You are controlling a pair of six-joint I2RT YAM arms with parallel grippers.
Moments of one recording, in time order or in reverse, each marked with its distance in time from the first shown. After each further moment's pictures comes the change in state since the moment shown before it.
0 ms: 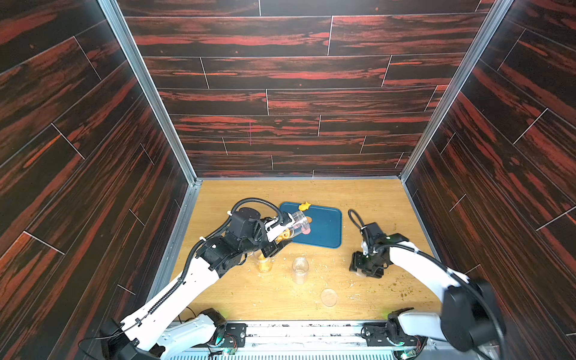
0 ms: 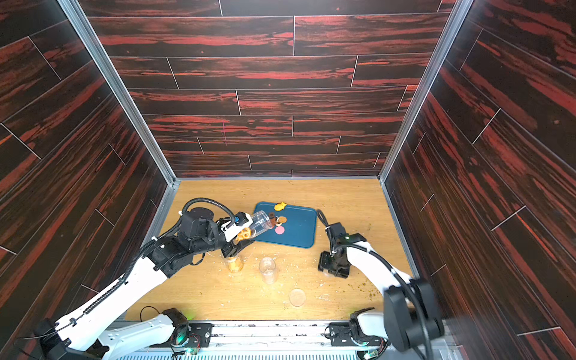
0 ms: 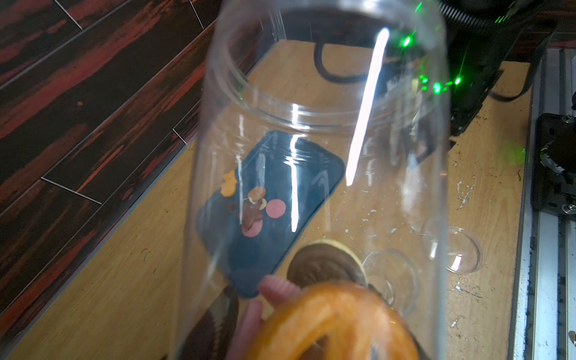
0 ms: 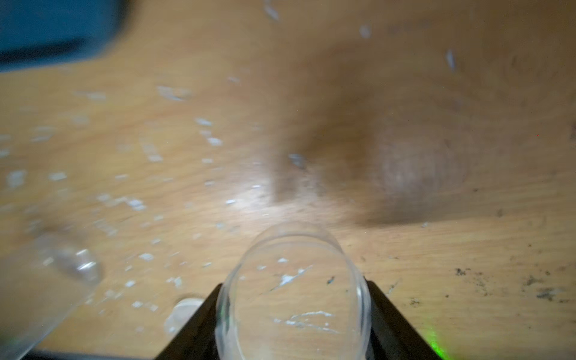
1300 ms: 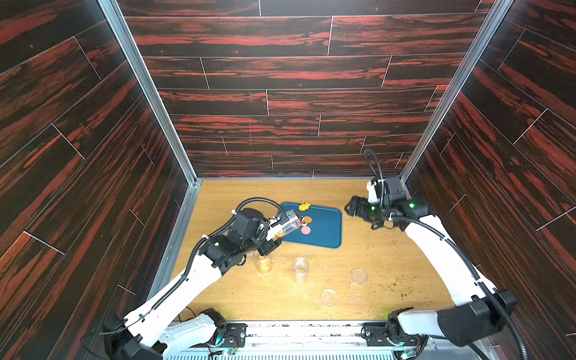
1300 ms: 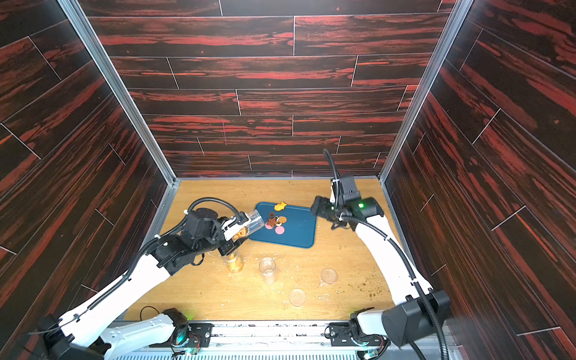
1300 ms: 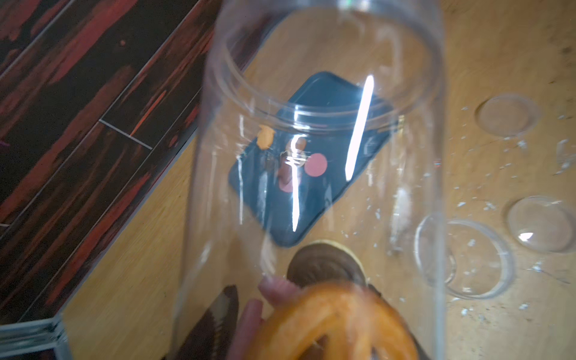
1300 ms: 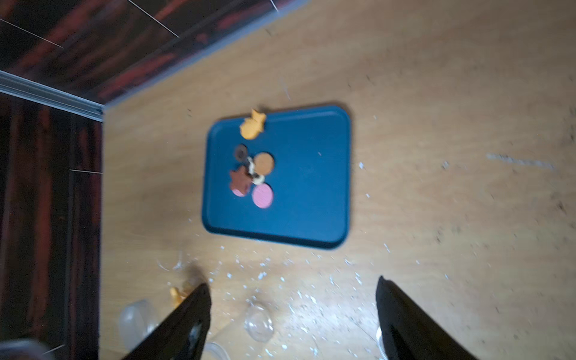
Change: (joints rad) left arm 0.000 0.060 0.015 -0.077 -0.256 0.048; right arm -0.001 0.017 0.704 -0.045 0.033 -0.015
